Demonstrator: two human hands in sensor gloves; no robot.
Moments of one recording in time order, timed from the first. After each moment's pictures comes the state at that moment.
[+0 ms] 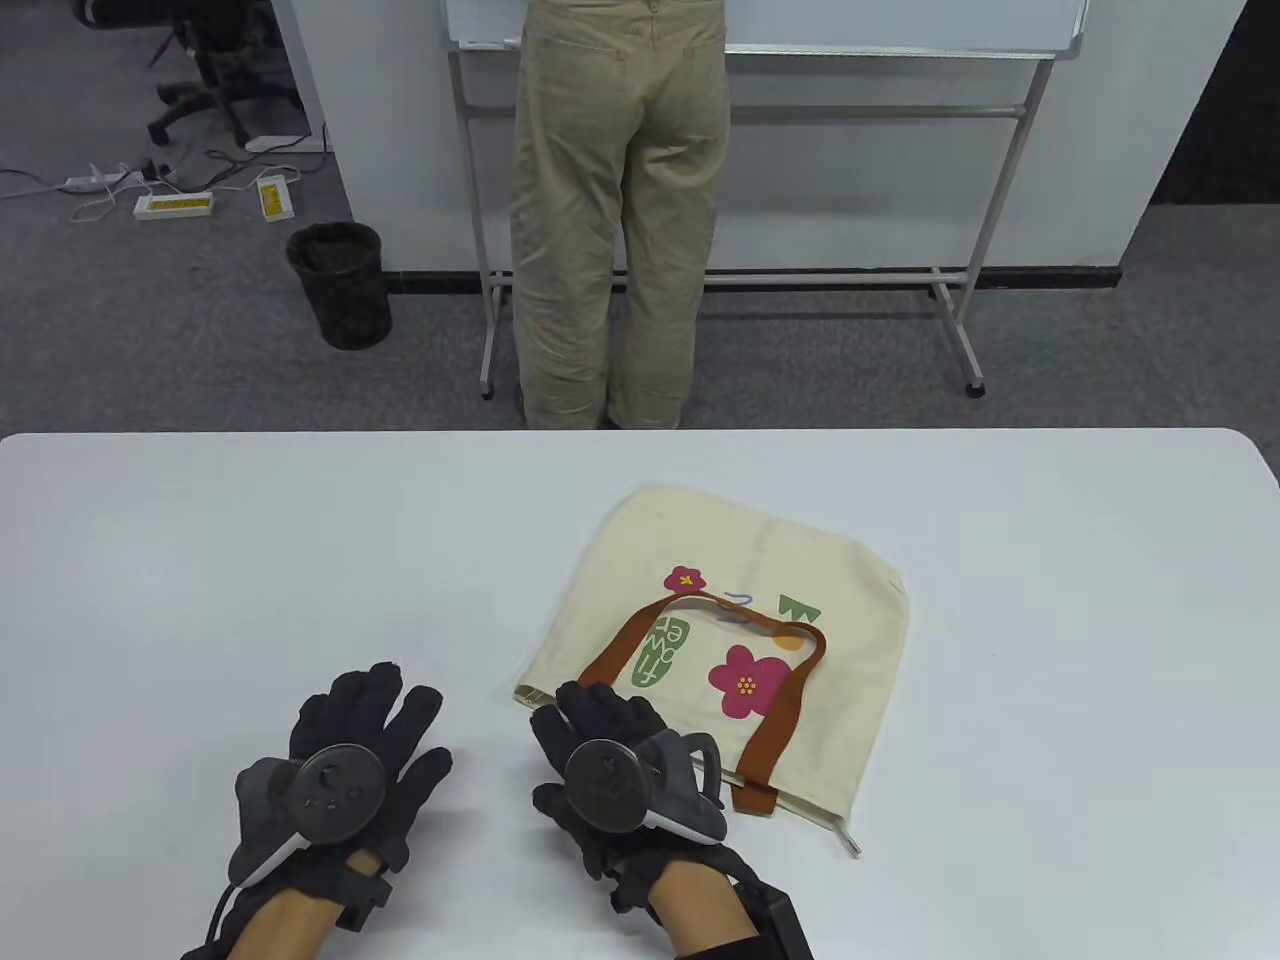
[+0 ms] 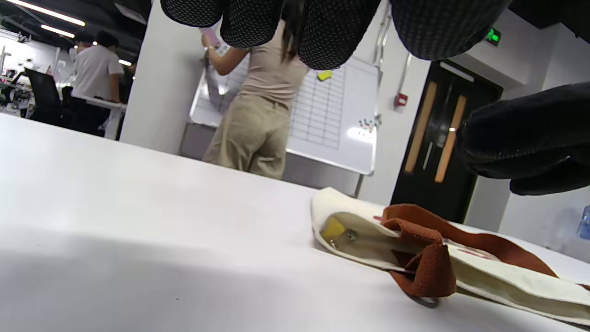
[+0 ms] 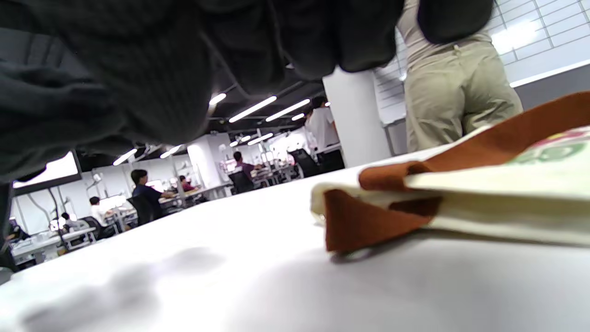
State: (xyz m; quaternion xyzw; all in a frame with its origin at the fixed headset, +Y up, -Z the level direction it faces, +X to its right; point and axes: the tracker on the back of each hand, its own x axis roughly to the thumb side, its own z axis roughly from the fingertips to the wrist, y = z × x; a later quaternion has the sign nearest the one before) left_hand -0.279 -0.706 -0.301 0.09 -0.12 0.13 0.98; right_hand -0.029 -0.713 -0.311 0.26 -0.04 0.95 0.19
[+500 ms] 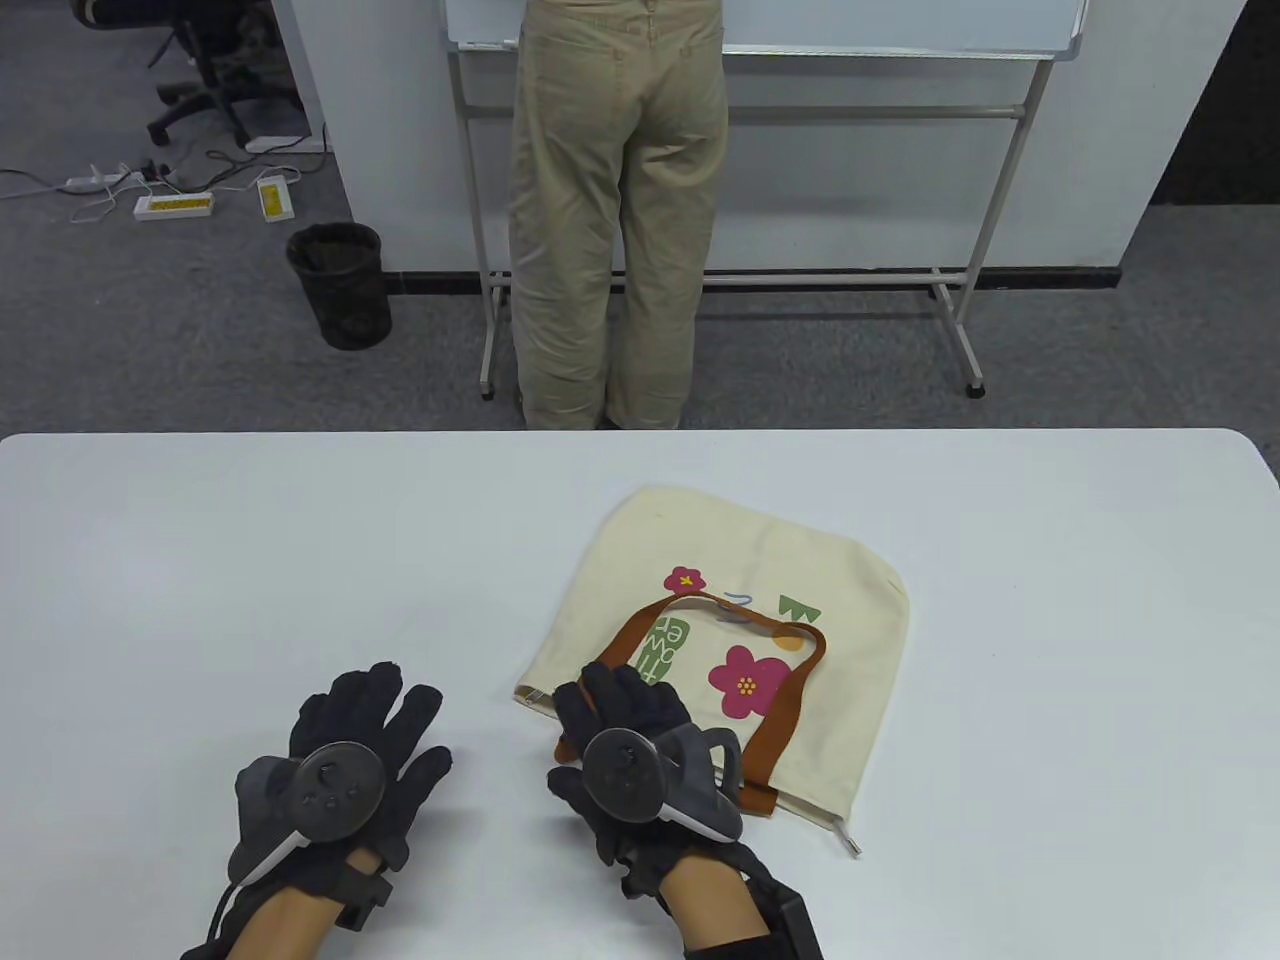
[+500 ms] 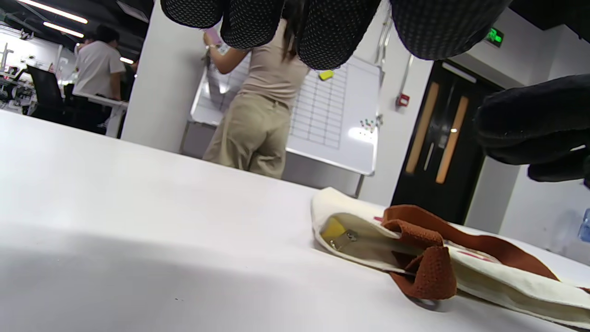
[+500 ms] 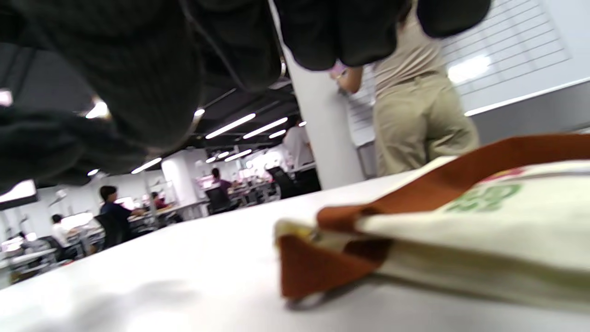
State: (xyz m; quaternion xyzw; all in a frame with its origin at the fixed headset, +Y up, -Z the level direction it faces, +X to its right) left_hand -0.281 -0.707 -0.304 0.08 -0.12 0.14 0.98; right_hand -0.007 -0.701 -0.319 0.20 -0.08 0.96 0.19
